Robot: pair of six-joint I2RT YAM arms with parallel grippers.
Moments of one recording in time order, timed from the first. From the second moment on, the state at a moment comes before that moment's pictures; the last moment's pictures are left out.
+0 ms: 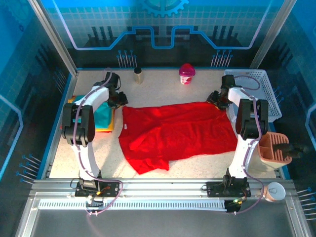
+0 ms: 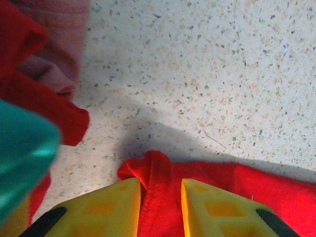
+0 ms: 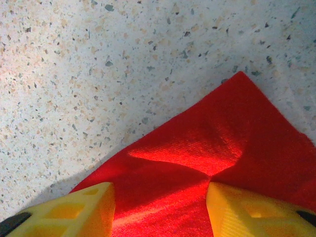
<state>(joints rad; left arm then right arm) -0.06 1.98 1.48 -0.70 0.14 -0.56 -0.07 2.08 1.47 -0.56 -0.17 0.54</state>
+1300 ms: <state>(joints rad) 0.00 2.01 1.52 -0.77 0.10 -0.56 -0.08 2.07 1.45 -0.54 -0.16 0.55</state>
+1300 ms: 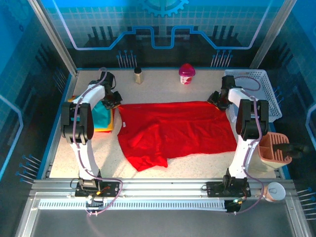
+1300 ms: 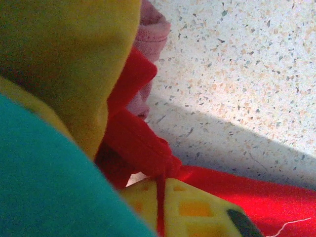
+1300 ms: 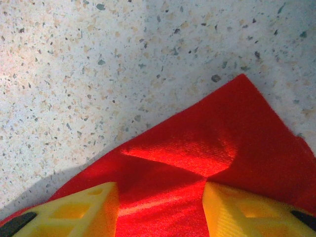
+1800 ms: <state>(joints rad) -0.12 1.90 1.53 -0.80 0.10 -0.56 0.01 1.93 1.44 -0.59 -0.11 0.46</state>
